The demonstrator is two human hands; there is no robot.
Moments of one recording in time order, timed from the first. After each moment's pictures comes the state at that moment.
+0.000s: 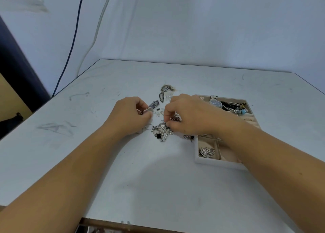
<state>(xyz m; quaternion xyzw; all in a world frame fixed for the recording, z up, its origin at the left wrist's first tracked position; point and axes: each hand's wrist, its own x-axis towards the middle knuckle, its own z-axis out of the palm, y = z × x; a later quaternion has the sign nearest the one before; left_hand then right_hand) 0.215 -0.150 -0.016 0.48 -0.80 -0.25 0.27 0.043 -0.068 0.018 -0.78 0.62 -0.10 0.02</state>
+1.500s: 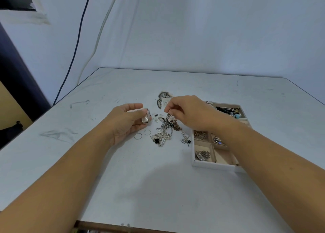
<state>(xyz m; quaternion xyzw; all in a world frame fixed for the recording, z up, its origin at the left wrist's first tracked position) 0.220 -0.149 -0.008 0.41 -0.49 -0.69 0.34 0.032 -0.071 0.025 -0.71 0.66 -0.21 0.13</state>
